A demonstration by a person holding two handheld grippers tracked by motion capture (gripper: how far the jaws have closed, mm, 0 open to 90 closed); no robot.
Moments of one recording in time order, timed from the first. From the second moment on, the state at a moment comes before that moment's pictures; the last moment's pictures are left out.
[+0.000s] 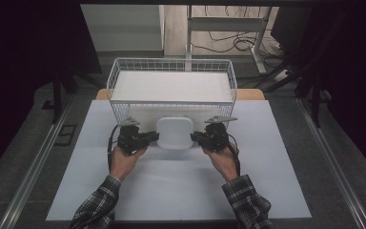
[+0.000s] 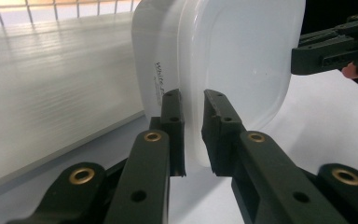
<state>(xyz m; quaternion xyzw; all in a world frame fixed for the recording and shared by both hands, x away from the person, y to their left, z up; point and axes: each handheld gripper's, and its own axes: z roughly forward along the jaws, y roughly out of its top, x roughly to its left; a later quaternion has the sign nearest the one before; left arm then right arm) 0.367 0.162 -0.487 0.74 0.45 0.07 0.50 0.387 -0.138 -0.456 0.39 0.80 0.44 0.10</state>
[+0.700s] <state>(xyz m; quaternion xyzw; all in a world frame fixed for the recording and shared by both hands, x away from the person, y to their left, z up) 0.385 0.153 -0.497 0.74 0.46 0.11 0.49 0.413 -0.134 -0.475 0.42 0.79 0.43 0.10</state>
